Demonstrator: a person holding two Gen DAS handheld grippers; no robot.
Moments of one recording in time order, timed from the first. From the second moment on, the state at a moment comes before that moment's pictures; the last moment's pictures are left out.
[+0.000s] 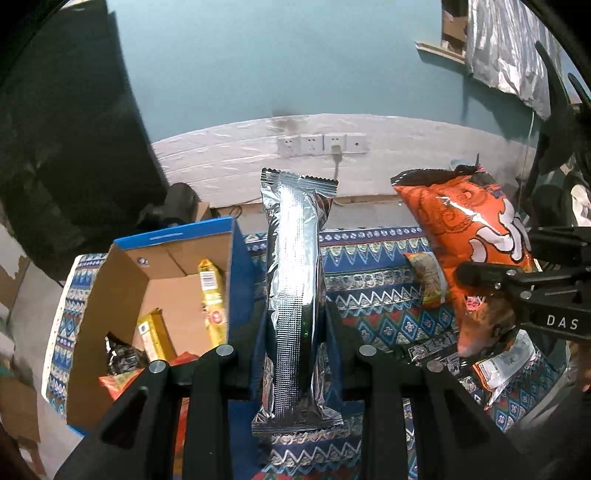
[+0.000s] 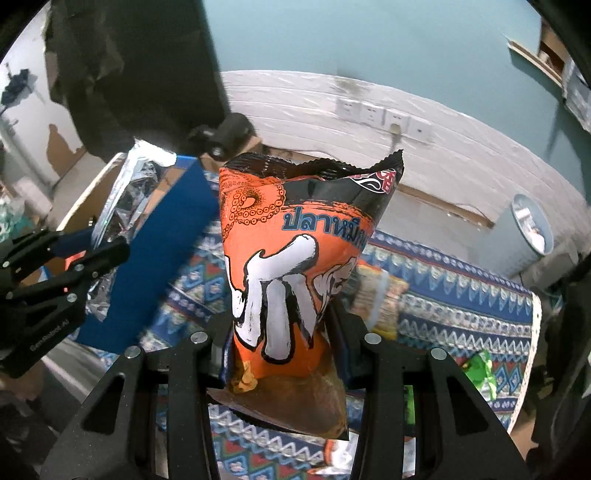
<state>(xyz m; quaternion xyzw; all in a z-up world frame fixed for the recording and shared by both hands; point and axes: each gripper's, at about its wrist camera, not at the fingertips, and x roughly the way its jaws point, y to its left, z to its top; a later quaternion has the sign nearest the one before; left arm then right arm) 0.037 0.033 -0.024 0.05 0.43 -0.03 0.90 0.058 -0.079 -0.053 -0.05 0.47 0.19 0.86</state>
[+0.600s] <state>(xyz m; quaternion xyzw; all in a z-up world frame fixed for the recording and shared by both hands) 0.026 0.119 -0.020 -0.01 0.43 0.03 0.90 0.069 0.014 -0.034 -0.07 0.45 0.25 0.85</state>
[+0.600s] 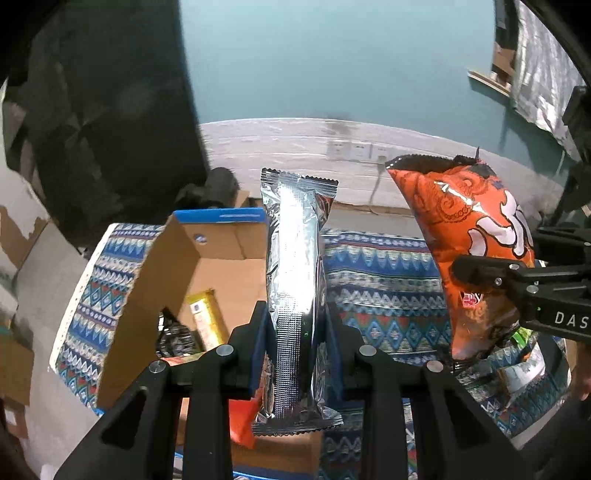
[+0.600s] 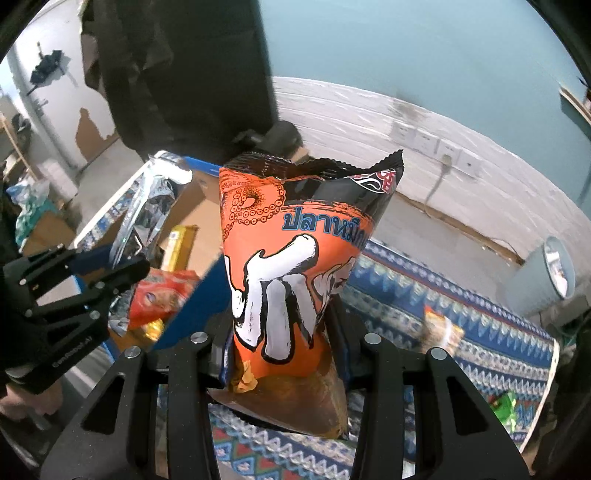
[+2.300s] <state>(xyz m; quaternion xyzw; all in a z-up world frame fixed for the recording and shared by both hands) 0.016 0.189 -0.030 -0.05 0.45 0.09 0.89 0.089 0.108 -0.049 -0.09 0.48 0.29 0.82</state>
